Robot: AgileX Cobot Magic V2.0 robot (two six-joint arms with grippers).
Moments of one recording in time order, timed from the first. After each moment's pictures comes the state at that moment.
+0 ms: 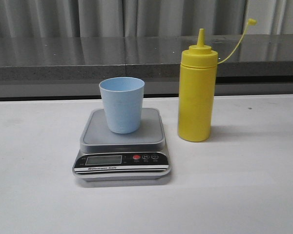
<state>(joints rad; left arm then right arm) -0.25 0.18 -0.44 -0.11 0.65 0.10 0.40 0.62 -0.07 0.07 -0.72 0.03</state>
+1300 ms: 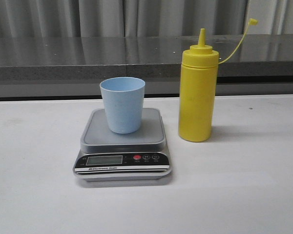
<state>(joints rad) -0.25 0.18 -0.44 -0.11 0.65 0.10 0.01 -0.01 0.03 -0.07 -0.07 0.12</state>
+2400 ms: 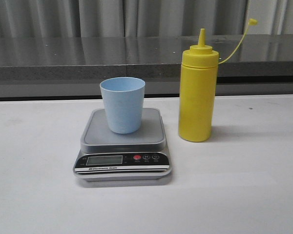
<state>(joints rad) -0.25 0.18 -0.44 -0.08 0.65 0.10 0.01 -0.01 0.03 -0.07 -0.07 0.12</state>
